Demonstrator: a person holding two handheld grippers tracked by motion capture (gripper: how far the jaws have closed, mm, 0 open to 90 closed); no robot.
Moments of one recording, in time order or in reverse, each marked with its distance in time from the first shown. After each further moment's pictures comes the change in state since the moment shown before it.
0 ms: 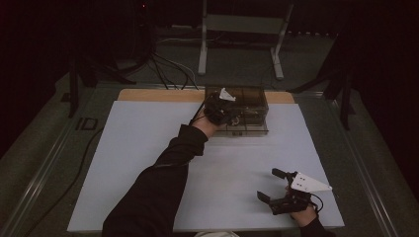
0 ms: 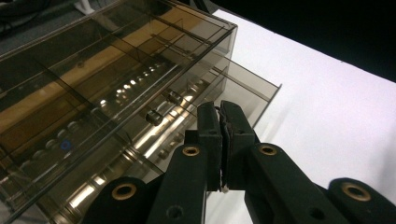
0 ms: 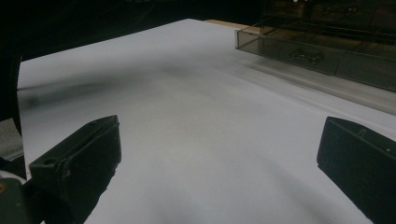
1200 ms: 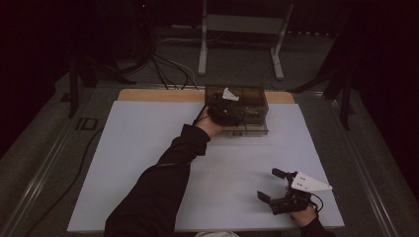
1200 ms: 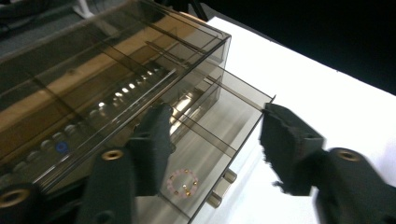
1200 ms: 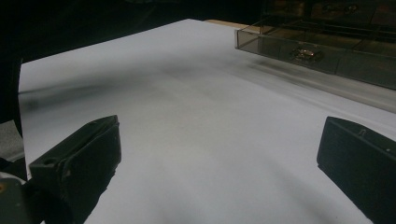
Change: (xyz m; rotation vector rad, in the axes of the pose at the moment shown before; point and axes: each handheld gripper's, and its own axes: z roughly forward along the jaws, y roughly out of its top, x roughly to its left) left arm -0.008 0.004 -0.003 -0.028 0.005 -0.015; right arm -0.001 0.000 0.000 0.000 0.003 0.010
